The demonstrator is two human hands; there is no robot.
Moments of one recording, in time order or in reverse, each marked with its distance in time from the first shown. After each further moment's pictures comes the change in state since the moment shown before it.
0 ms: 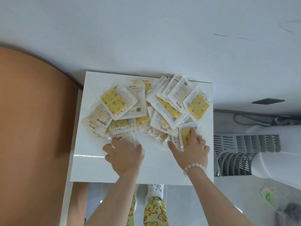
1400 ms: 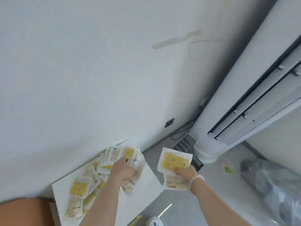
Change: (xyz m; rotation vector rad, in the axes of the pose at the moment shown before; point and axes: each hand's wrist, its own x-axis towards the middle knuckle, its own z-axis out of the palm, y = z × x) left_hand -0.209 0.124 -0.157 0.319 -0.492 0.824; right_hand -0.184 0.148 -0.196 1.340 -0.049 0.425
